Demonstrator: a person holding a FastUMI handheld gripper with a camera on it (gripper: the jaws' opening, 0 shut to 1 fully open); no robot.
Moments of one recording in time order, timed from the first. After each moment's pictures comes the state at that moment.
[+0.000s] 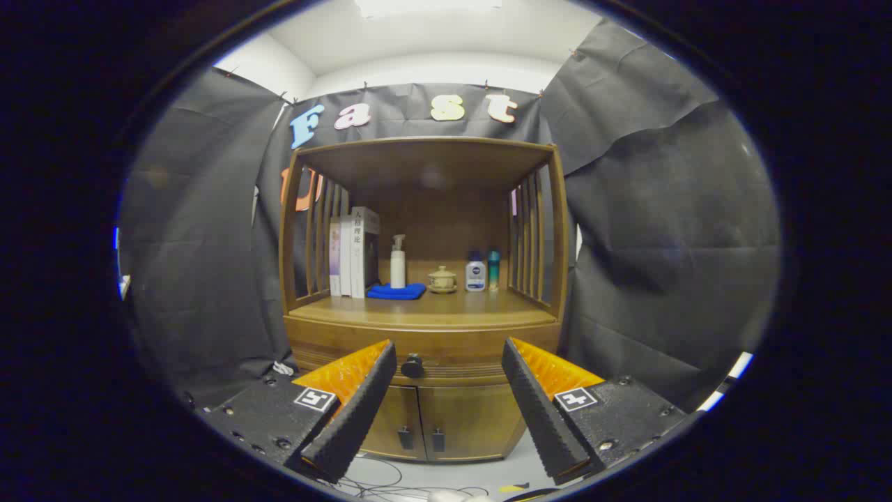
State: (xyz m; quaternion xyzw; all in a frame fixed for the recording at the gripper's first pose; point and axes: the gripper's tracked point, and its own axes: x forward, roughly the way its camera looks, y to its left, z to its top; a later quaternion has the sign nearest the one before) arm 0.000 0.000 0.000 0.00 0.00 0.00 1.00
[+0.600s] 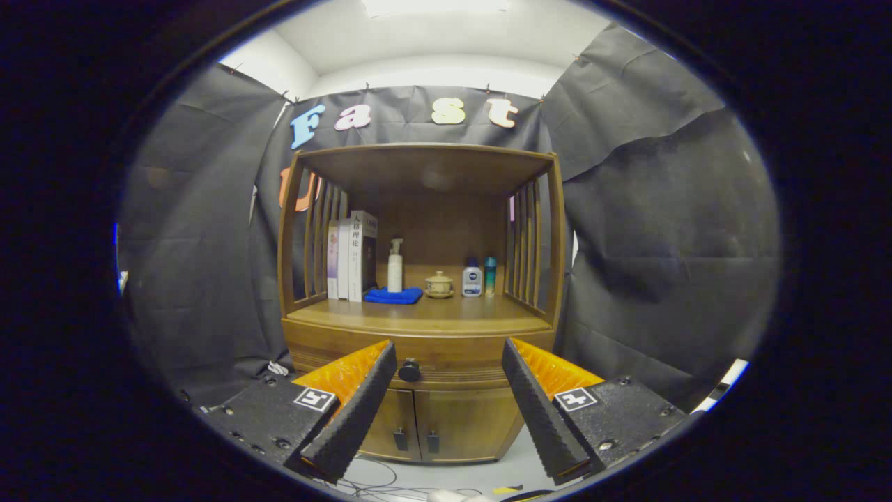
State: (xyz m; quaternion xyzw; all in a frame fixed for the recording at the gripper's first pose) arm -0.004 0.007 0.009 -0.01 0.00 0.00 1.00
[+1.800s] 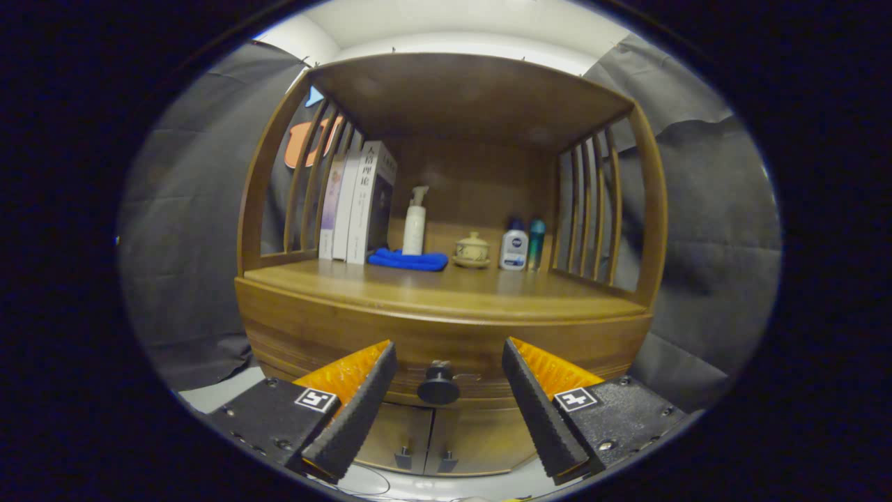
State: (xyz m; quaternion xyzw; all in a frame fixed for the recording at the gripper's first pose) arm 0.180 0.064 -0.094 -0.04 0.05 0.02 1.00
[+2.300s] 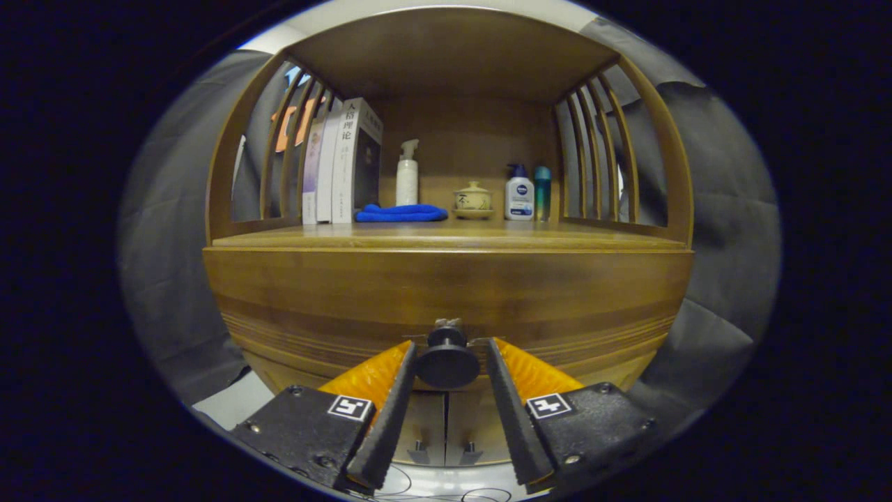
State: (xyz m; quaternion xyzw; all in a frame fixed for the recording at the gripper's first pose) arm 0.219 0.064 -0.144 0.00 0.10 0.02 0.99
